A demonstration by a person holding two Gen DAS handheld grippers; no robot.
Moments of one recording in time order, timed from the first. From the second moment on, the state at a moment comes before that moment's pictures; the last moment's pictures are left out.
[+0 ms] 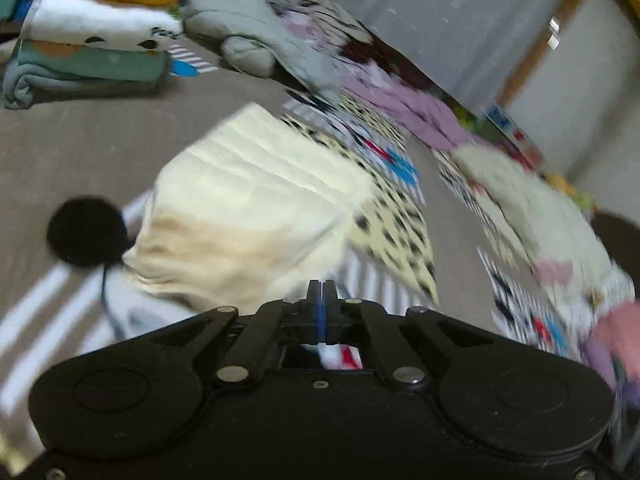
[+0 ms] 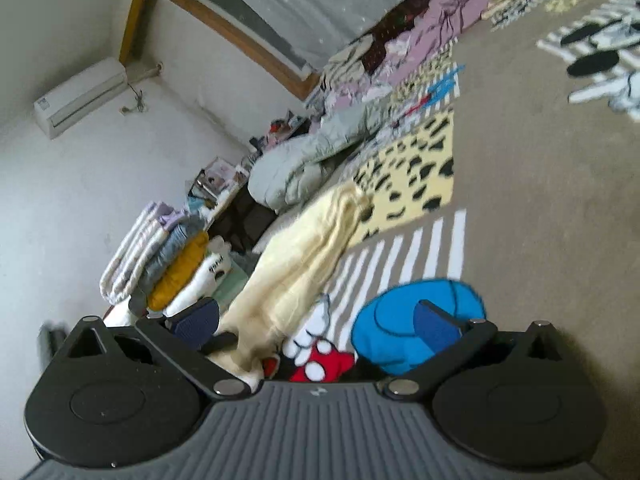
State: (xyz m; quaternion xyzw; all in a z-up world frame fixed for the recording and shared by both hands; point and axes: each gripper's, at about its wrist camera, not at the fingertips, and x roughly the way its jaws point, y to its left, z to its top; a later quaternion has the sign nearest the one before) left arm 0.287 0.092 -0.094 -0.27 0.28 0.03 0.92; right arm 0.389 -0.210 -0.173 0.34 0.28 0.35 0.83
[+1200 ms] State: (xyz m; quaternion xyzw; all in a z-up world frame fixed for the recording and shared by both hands) left arm 0.264 0.070 -0.106 -0.28 0.30 -0.01 0.91; right arm 0.379 -0.213 -0.168 0.32 0.30 0.36 0.82
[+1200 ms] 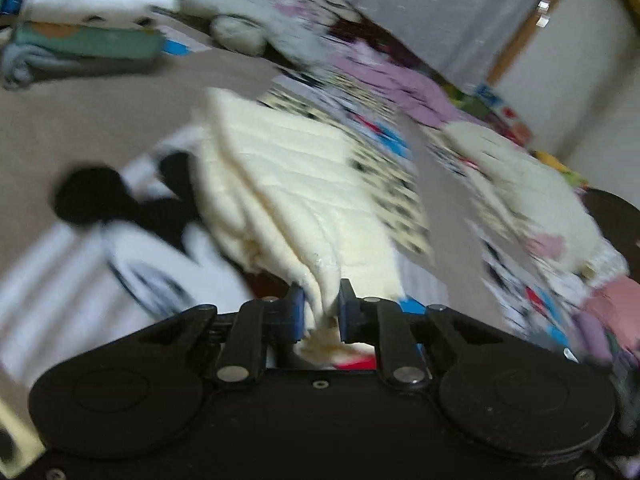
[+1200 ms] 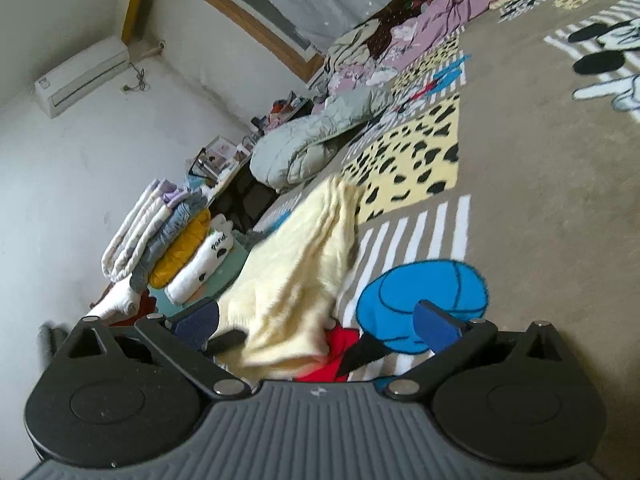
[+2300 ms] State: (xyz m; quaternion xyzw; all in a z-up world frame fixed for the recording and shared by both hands) left arm 0.186 -0.122 -0.078 0.02 0.27 -0.16 0.95; right arm 0.305 -0.383 -0.193 0.33 0.30 0.28 0.85
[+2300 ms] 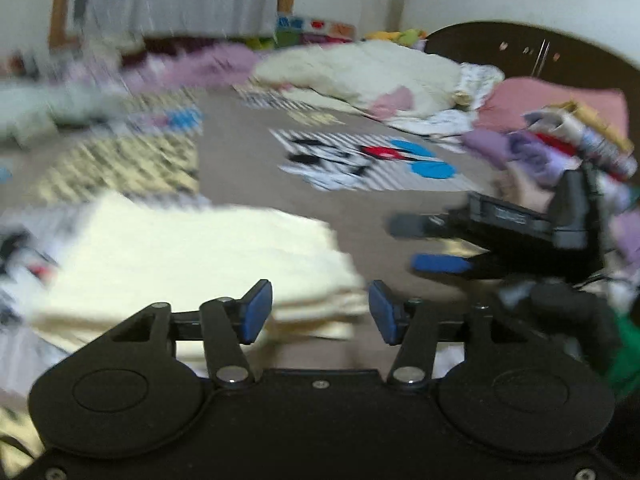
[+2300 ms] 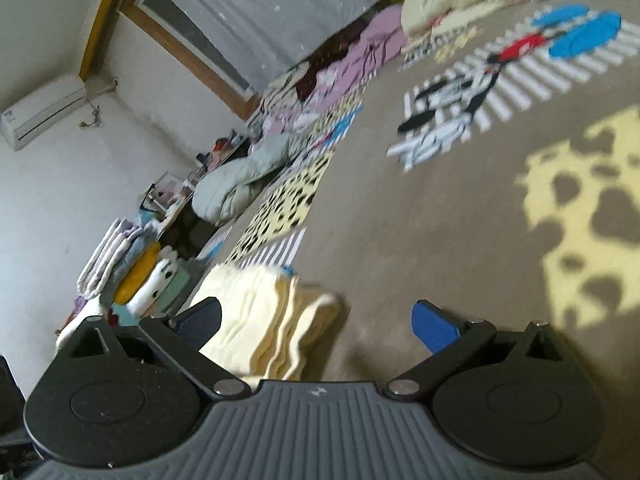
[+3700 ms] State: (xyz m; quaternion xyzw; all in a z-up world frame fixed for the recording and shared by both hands) left arm 0.246 0.206 -0.062 -0.20 0.19 0.12 0.95; right arm 0.336 -0.309 -0.199 0.30 0.34 0.31 0.84
